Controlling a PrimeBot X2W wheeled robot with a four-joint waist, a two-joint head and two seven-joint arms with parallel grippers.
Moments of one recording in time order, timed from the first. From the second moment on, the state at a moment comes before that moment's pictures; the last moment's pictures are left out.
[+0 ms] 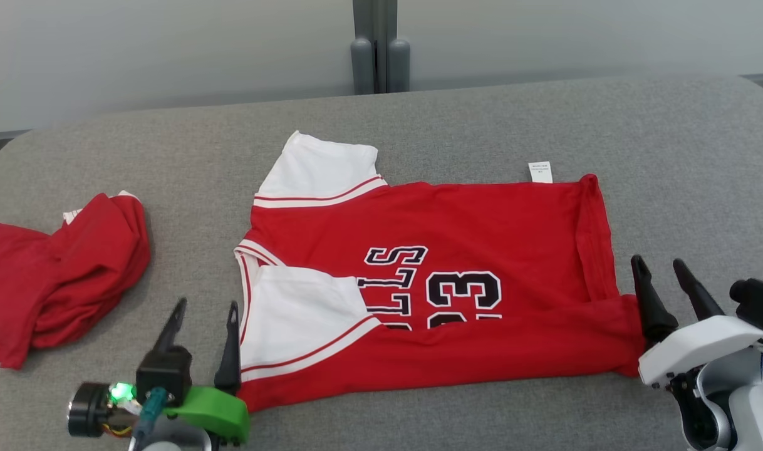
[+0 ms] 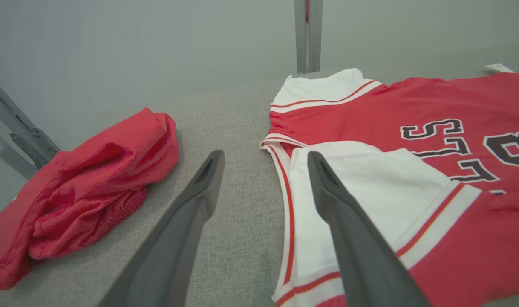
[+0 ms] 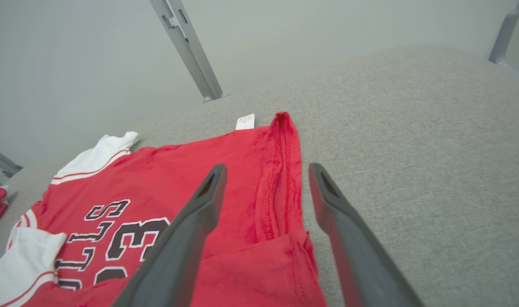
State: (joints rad) left arm -0.06 0.16 -0.21 0.29 -0.12 0.05 -0.21; right arm -0.06 -0.15 -0.08 0.16 0.43 0.13 0.04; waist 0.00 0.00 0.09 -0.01
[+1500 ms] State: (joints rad) left arm -1.28 0.72 -0.92 0.61 -0.84 -0.13 0.50; right arm -0.82 -0.21 0.25 0.26 0.35 0.13 -0.10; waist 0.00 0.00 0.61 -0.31
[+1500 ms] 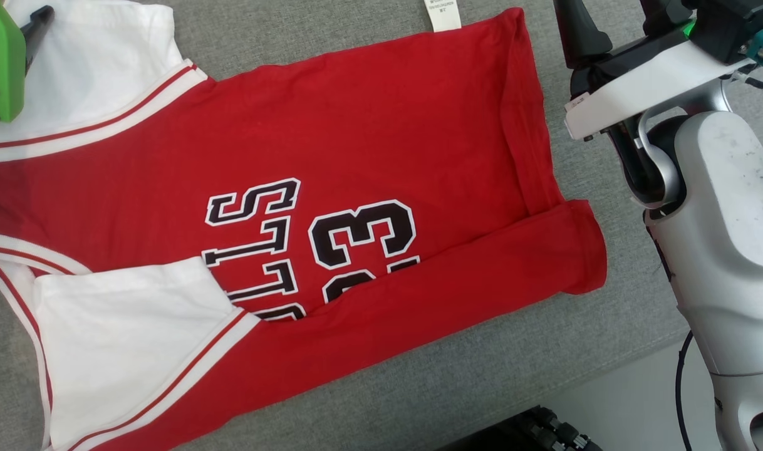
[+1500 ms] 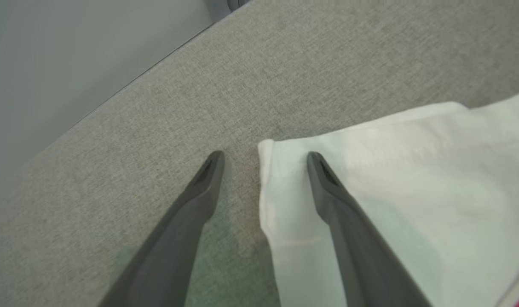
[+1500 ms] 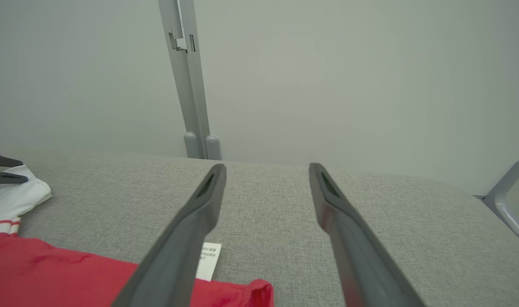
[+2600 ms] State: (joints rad) left arm -1.16 0.55 -1.14 0.45 -1.06 -0.13 0.03; right arm -0.81 -0.52 0.44 0.56 0.67 0.13 0.18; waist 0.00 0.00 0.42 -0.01
